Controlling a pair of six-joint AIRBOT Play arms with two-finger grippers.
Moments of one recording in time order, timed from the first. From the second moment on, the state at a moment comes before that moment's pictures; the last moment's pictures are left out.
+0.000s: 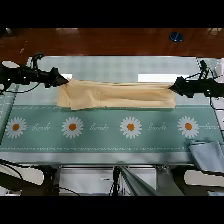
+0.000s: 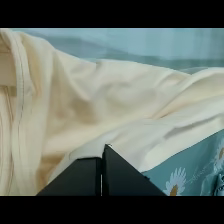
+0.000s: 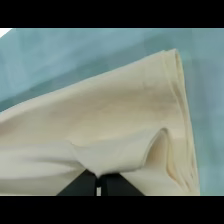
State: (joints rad) left arm 0.22 -1.74 1.39 0.65 -1.20 -1.14; right arm -0.30 -1.49 1.05 -0.79 0.88 1.26
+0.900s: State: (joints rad) left arm 0.38 -1.74 1.66 0.72 -1.35 -1.17; right arm -0.42 -1.44 1.09 -1.08 1.09 1.28
